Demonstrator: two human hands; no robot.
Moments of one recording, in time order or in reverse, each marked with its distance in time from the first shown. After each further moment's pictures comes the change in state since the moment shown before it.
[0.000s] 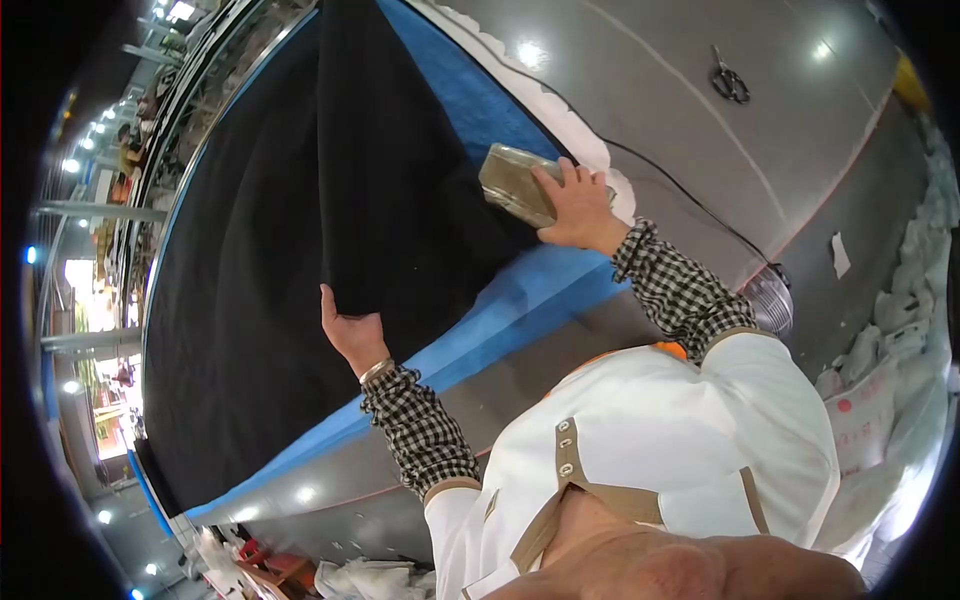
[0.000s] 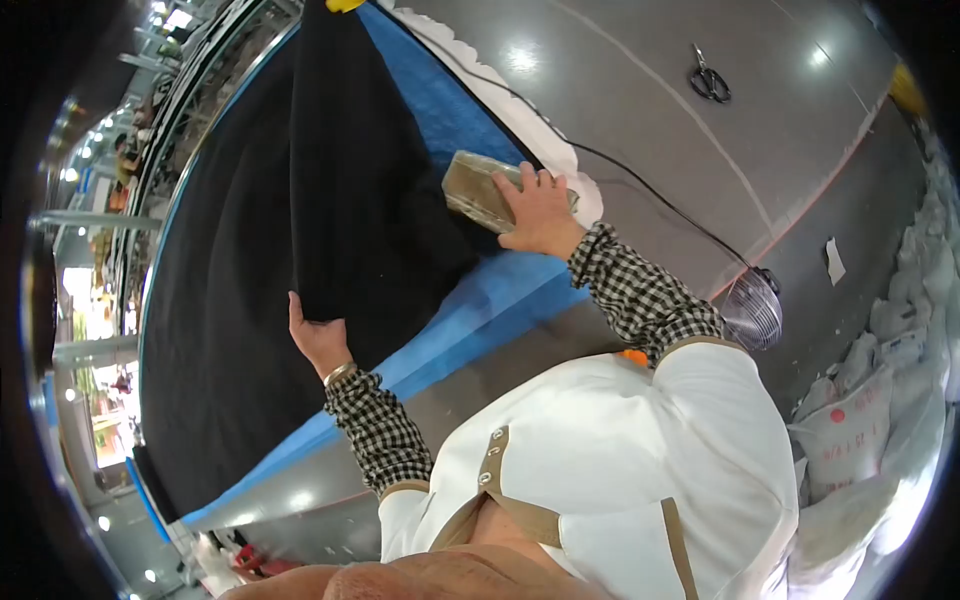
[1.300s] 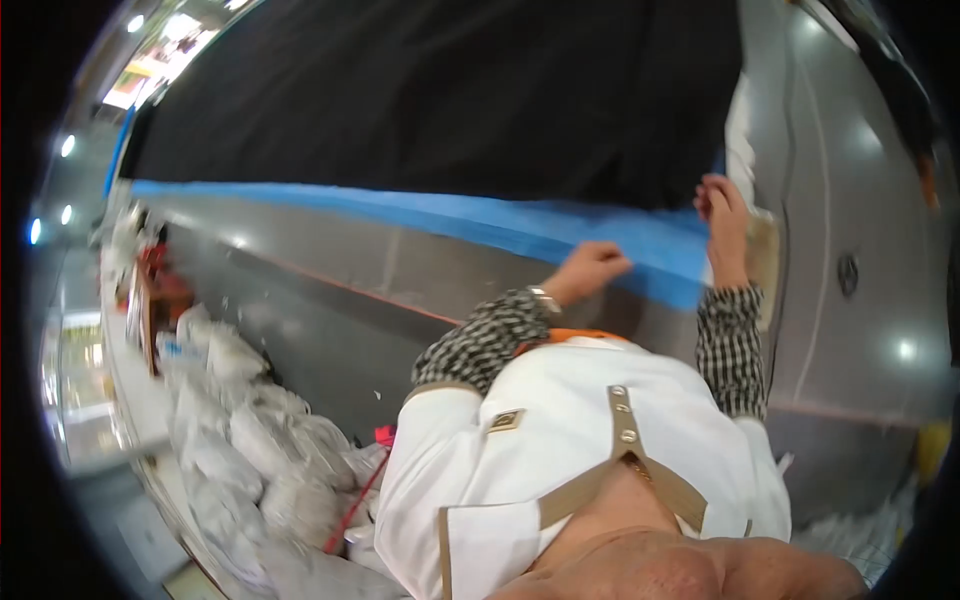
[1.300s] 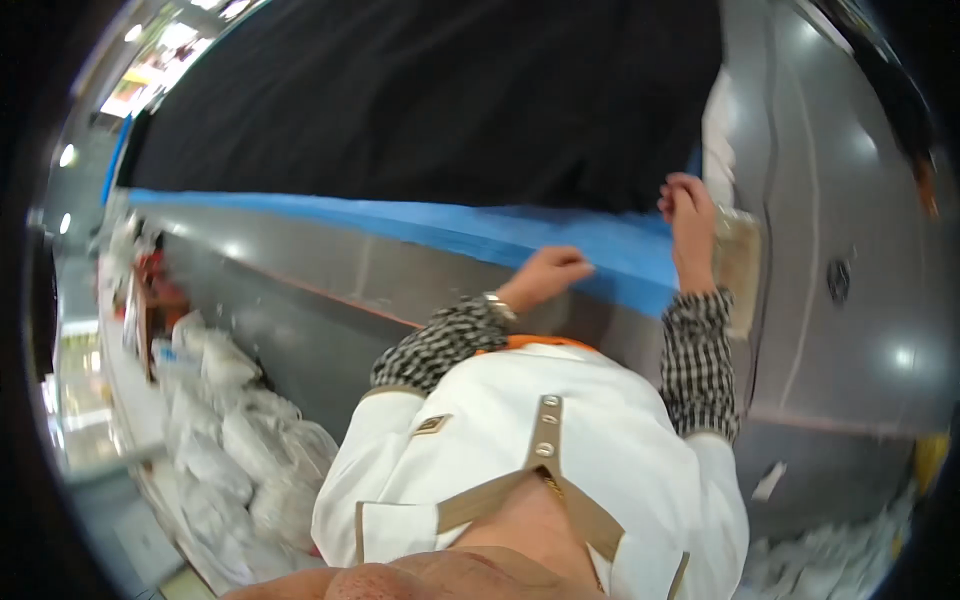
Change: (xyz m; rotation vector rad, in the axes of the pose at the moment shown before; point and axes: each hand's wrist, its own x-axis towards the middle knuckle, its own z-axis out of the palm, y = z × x) left_hand -0.118 -0.141 -0.070 1.054 -0.255 -0.268; right_hand 0.020 -0.073 0.031 1.387 -0.105 0.130
